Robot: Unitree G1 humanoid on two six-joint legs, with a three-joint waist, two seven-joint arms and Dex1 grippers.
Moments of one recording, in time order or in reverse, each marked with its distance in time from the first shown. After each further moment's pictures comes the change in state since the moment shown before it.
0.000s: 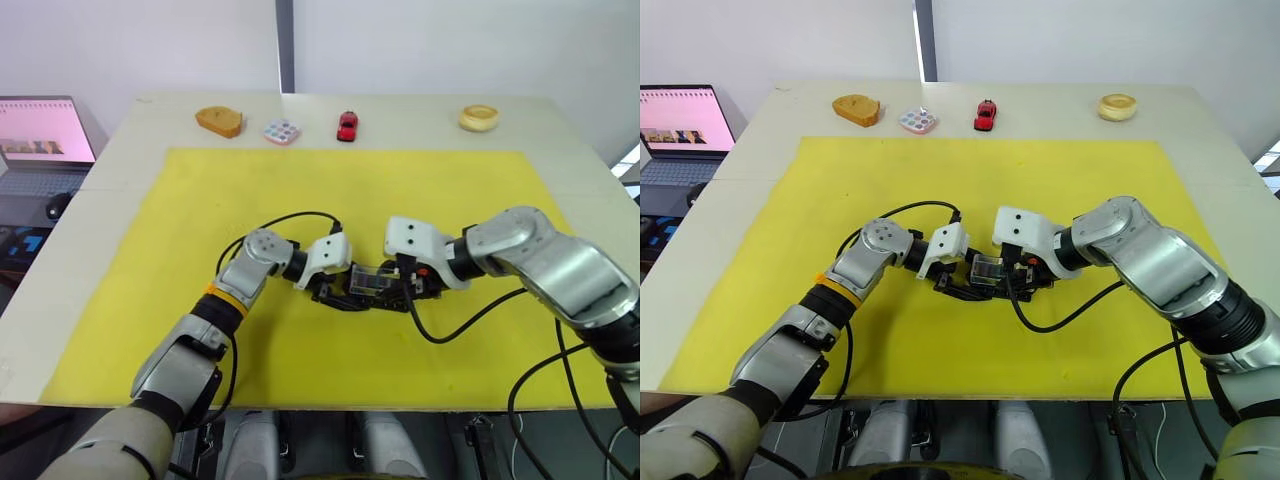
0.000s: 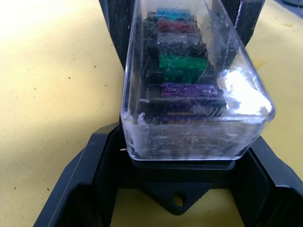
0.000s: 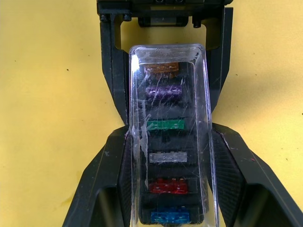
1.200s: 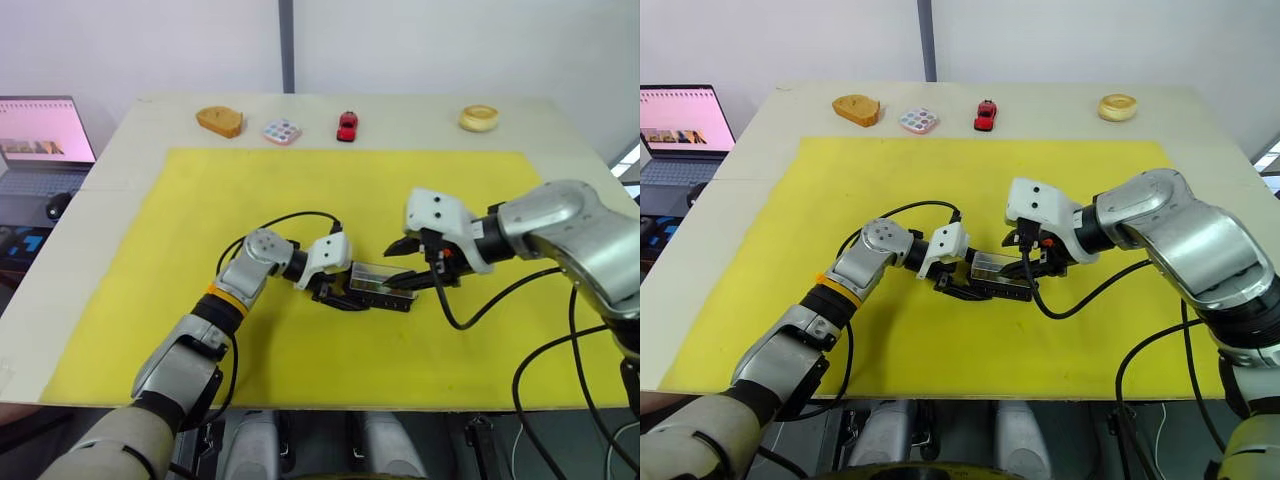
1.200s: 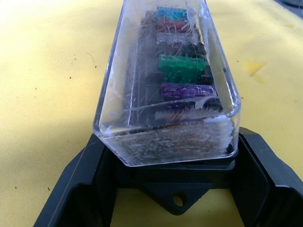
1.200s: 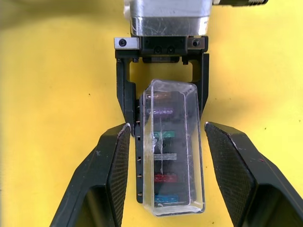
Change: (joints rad) left arm -0.001 -0.004 0.006 0.007 0.003 -0.003 0.003; right arm -0.036 -0.038 -0.169 -0.055 0.102 0.058 0.089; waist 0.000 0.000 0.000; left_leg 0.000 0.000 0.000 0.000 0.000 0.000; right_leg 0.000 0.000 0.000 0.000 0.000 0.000
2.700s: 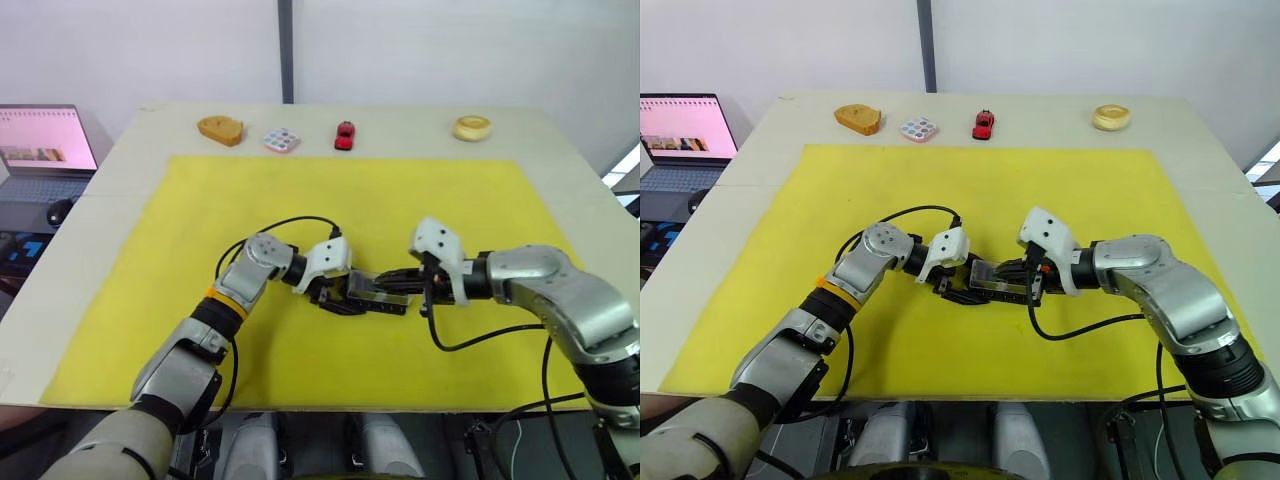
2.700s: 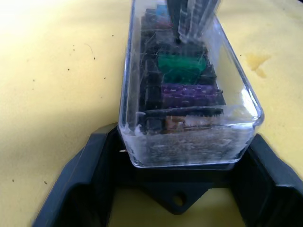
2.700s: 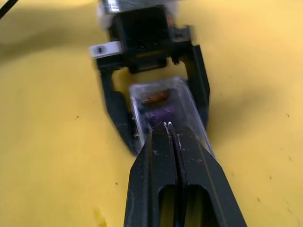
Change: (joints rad) left arm 0.022 0.009 0.000 -0.041 0.031 0.078 0.019; right arm 0.366 0.155 -0.184 0.060 0.046 -0.162 -0.196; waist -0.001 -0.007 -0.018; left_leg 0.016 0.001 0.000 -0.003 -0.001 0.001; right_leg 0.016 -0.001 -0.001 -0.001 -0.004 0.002
